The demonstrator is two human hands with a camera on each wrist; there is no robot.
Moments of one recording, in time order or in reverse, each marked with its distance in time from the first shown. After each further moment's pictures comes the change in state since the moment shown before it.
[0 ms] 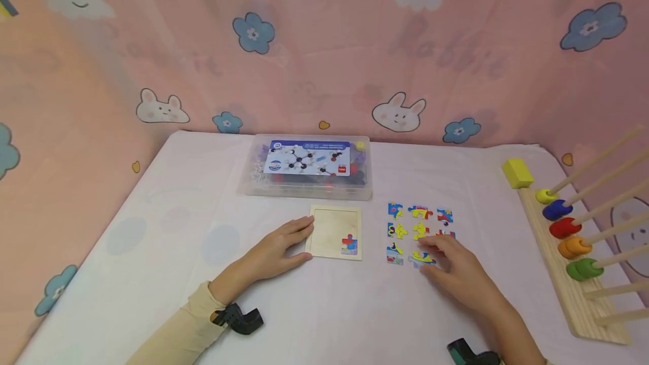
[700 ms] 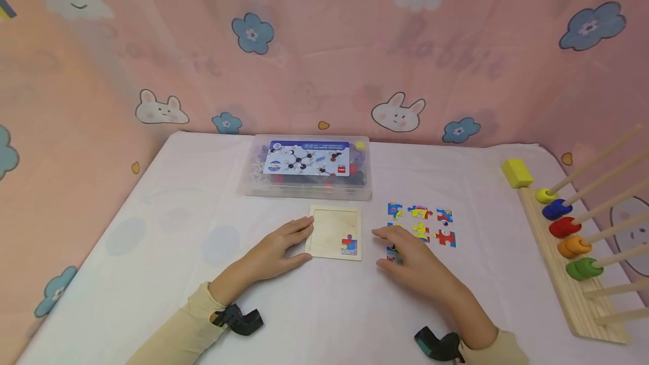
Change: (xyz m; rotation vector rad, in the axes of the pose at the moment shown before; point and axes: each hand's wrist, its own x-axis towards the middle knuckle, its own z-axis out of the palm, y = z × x) left_hand 0.000 -0.002 0.001 -0.003 0.004 0.004; right_hand 0.040 -0.050 0.027 0.022 -0.222 0.036
